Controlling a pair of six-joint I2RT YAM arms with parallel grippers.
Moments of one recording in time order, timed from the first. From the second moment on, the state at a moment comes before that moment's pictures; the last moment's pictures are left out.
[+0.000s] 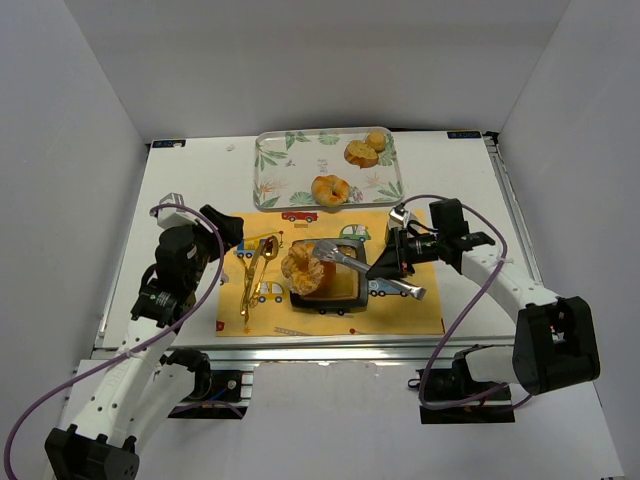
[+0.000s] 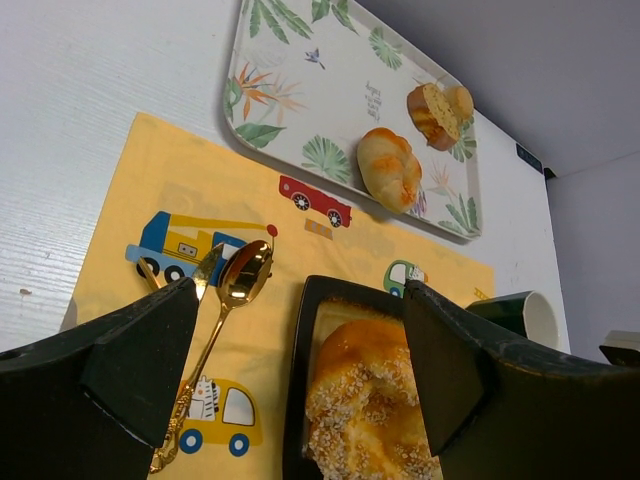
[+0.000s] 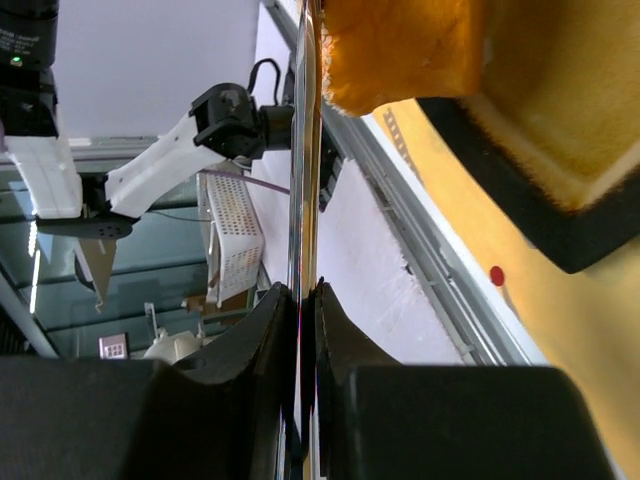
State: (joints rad) left arm -0.27 0.71 0.66 -0.22 -0.18 -0.69; right arm 0.28 1.30 0.79 -0.37 -1.17 0.47
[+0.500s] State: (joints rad) left arm -0.27 0.71 0.66 -0.23 -0.17 -0.69; right arm 0.18 1.37 0.85 -0.48 -1.06 0.34
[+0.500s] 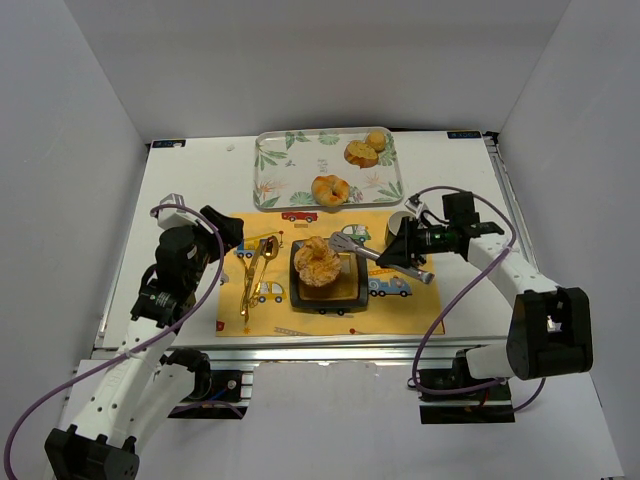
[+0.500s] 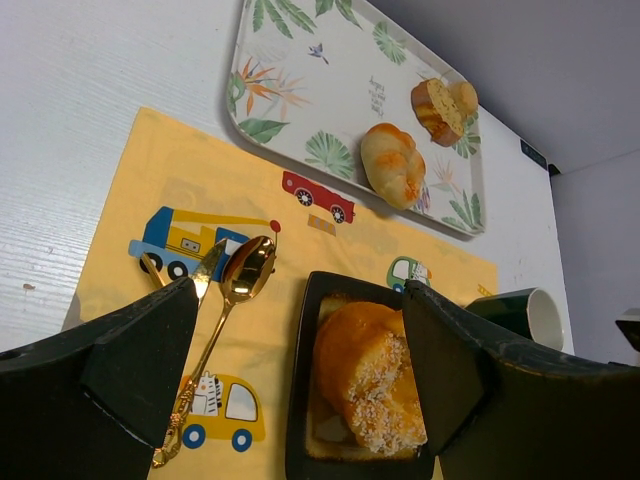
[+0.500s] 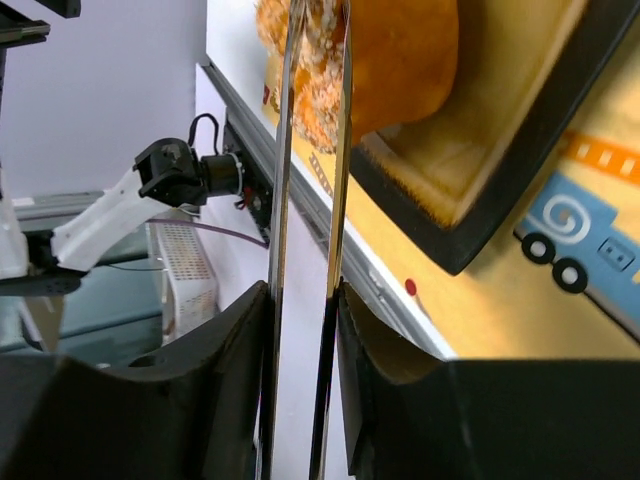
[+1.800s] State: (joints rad) left arm -0.27 0.75 0.66 -0.15 -0.16 -0.69; right arm 0.23 1.86 1.66 -0.61 -0.50 -0.11
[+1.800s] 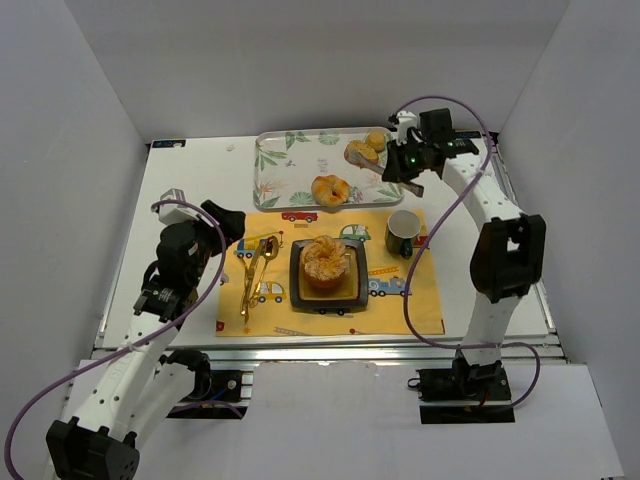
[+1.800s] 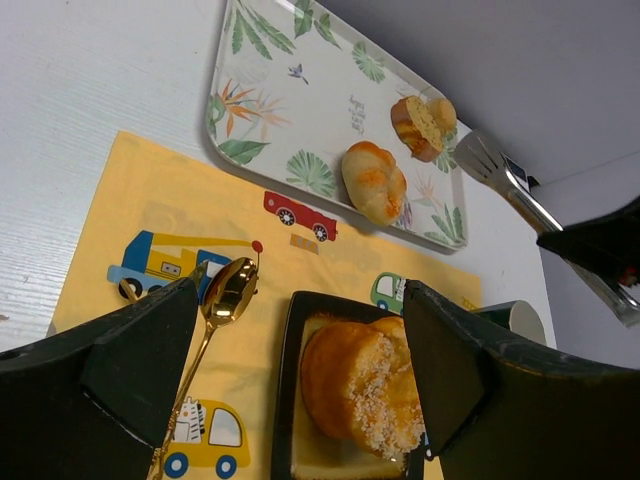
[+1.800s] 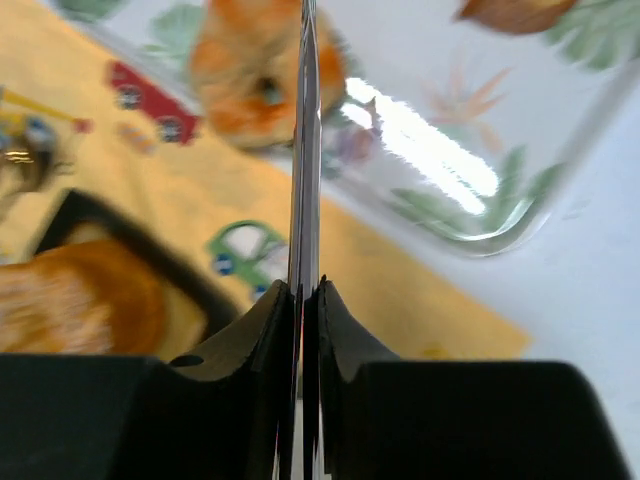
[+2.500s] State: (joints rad) left arm -0.27 0.88 0.66 -0.06 -0.17 -0.71; right arm 0.22 2.27 2.13 -0.69 -0.31 -0.56
